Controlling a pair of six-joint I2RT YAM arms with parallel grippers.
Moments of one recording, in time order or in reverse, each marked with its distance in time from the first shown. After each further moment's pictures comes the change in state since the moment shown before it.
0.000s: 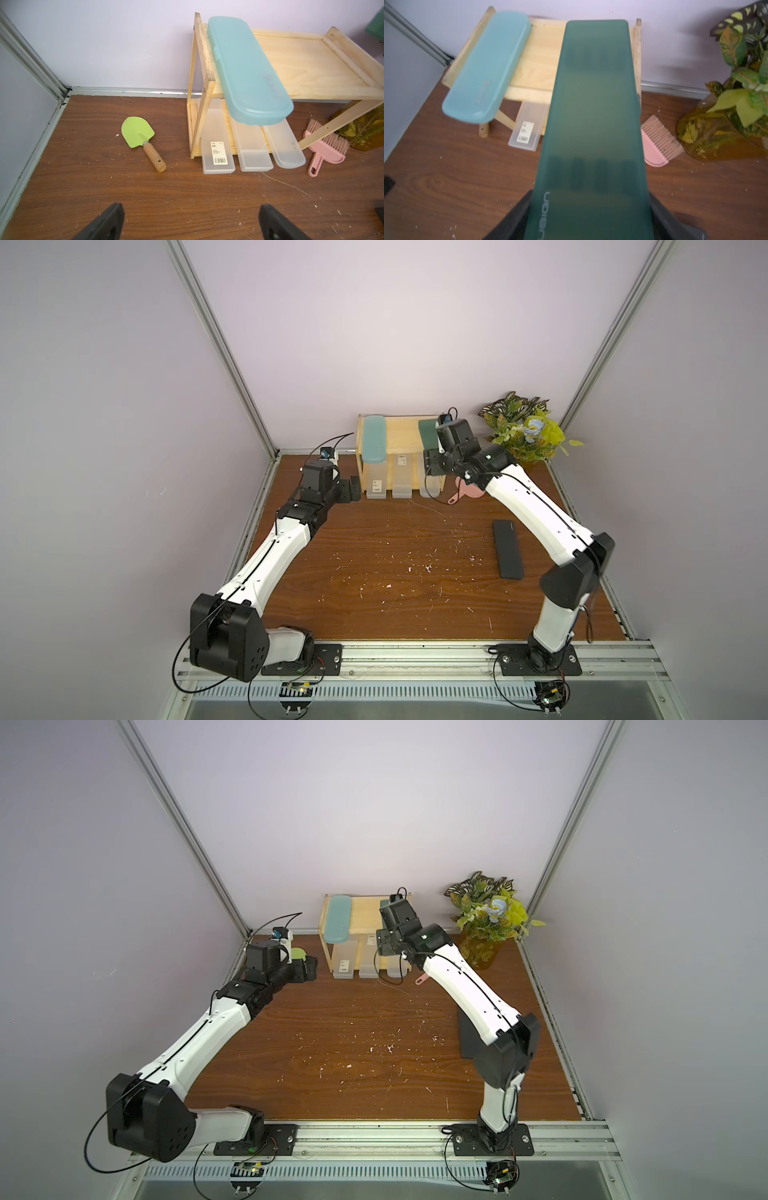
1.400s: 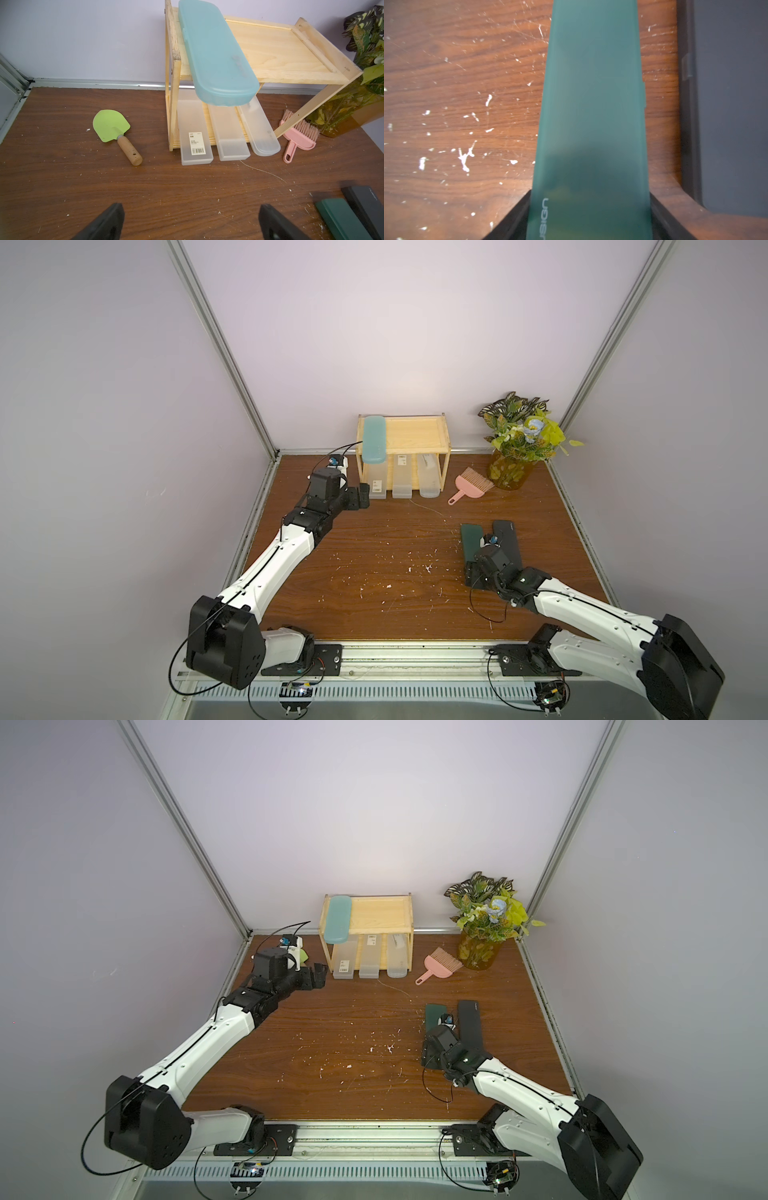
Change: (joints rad) left arm -0.071 -0.022 -0.073 0.050 0.027 -0.048; right arm 0.060 -0.663 -1.436 0.452 -0.072 0.404
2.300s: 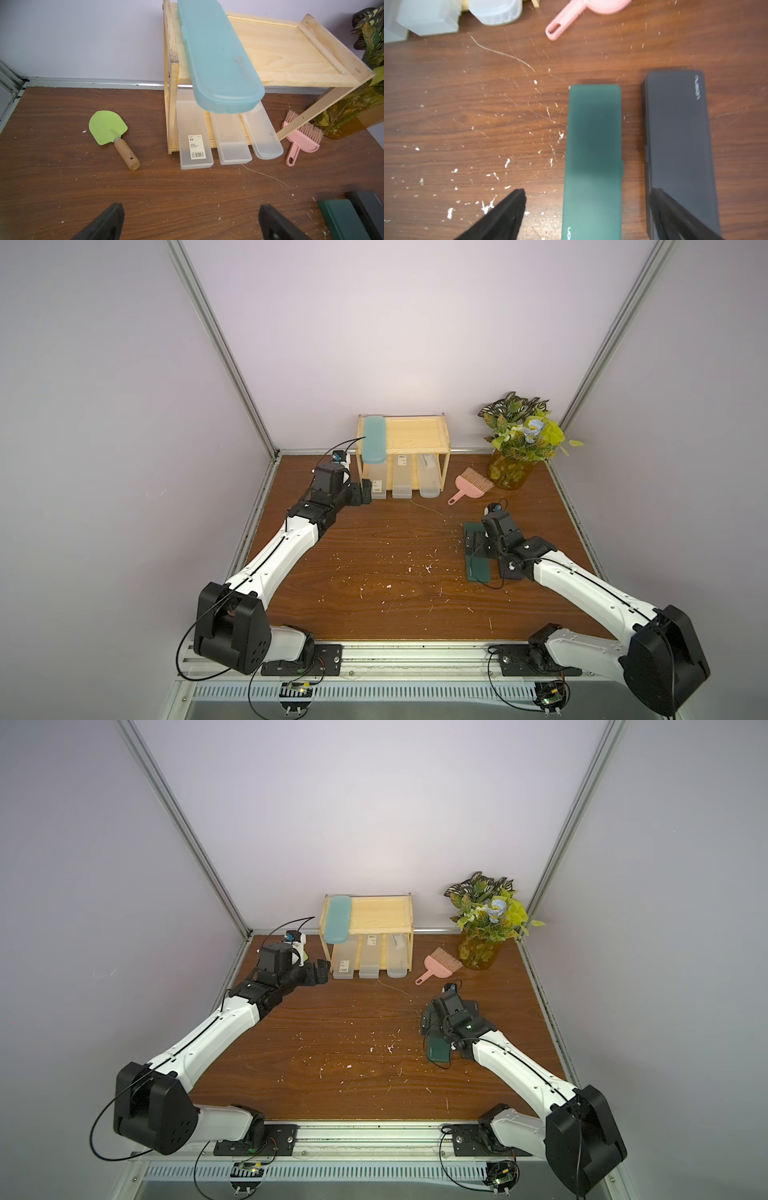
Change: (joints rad) left arm 0.000 0.069 0.060 -0.009 0.000 0.000; right arm -0.200 0.113 0.331 -0.120 -0.021 -0.237
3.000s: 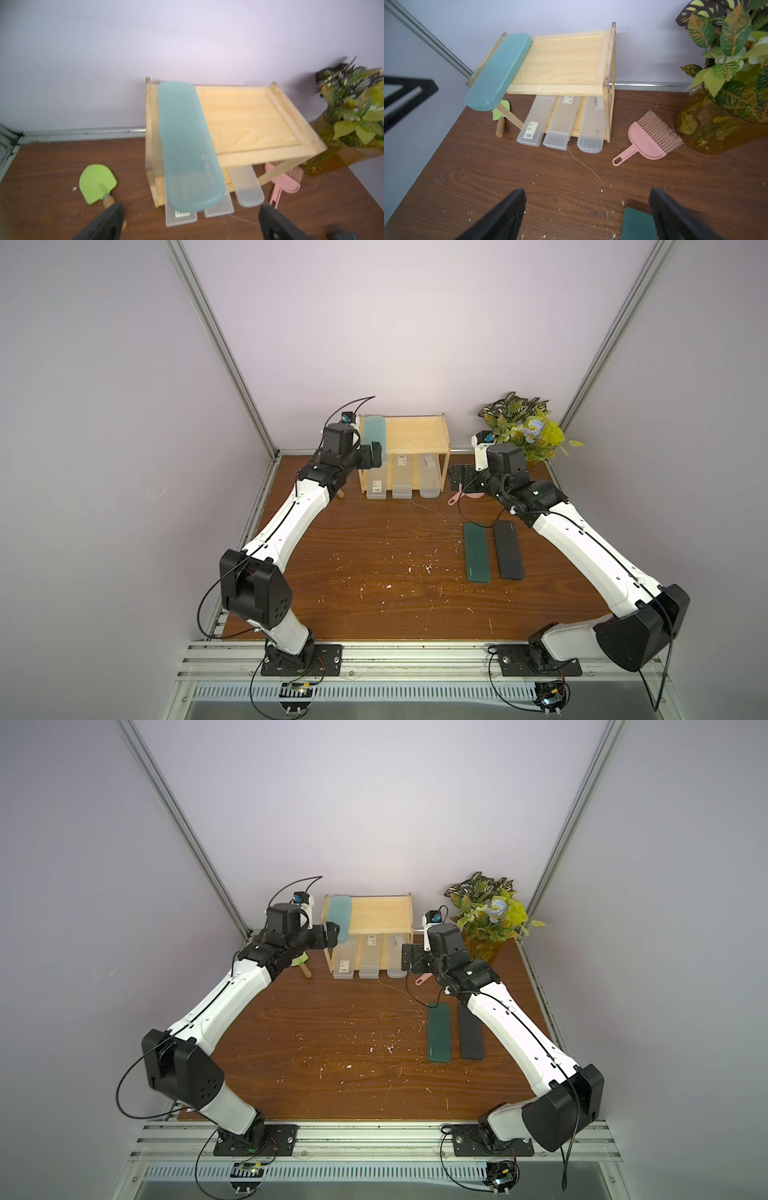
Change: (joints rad) left arm -0.023 0.302 0.556 -0.132 -0.007 0.023; right arm -0.009 0.209 0.635 -0.034 -0.097 -0.192
